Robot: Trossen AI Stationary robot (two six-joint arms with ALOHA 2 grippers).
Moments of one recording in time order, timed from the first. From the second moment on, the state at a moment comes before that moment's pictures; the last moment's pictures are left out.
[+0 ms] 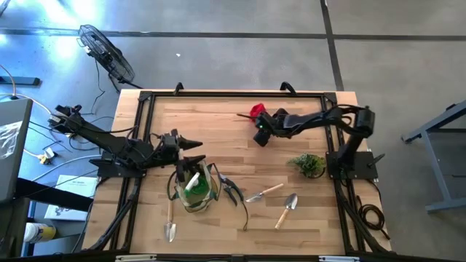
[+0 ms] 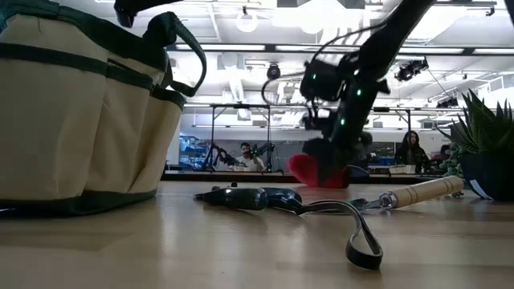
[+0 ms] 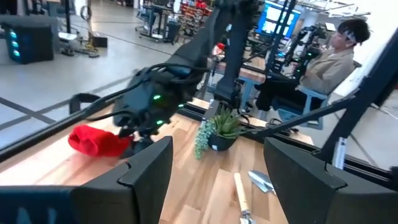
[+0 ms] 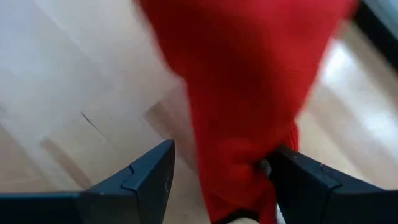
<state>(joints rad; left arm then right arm) -0.42 0.89 0.64 0.23 -0.67 -0.30 -0.34 1.78 0.90 -0.23 0.41 0.30</state>
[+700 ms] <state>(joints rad) -0.50 0.89 0.64 0.13 -0.63 -0.34 -0.23 1.63 0.89 -0.32 0.29 0.15</state>
